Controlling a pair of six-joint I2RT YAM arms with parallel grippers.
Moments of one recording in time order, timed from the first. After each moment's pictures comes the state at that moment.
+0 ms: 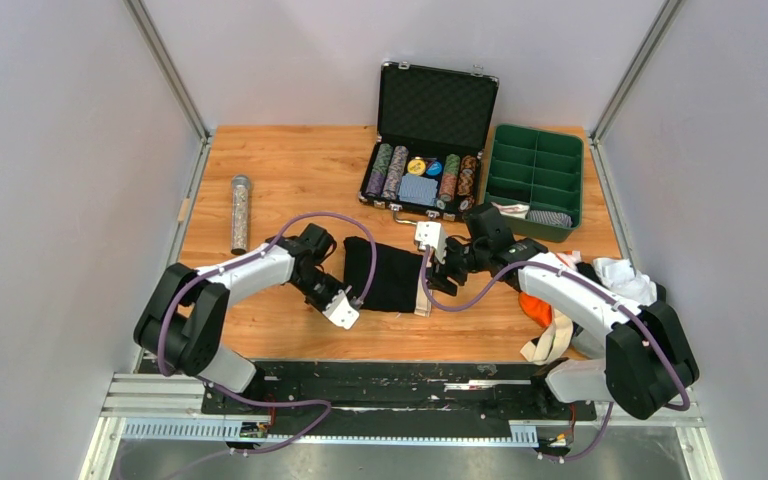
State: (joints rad) left arm -0.50 1.50 0.79 -0.73 0.61 1.79; right arm 0.55 1.32 0.83 -0.32 -0.58 -0.66
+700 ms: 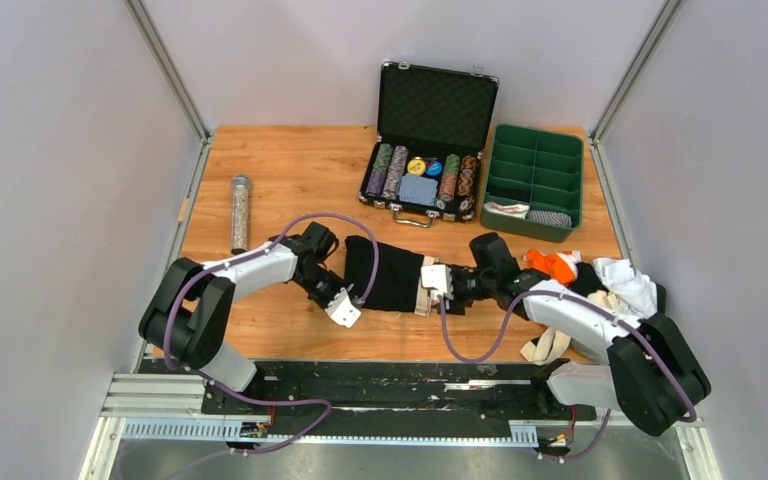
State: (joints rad) left arm -0.50 1.55 0.80 -0.67 0.58 1.82; right arm 0.56 1.24 0.59 -0.14 -0.63 -0.91
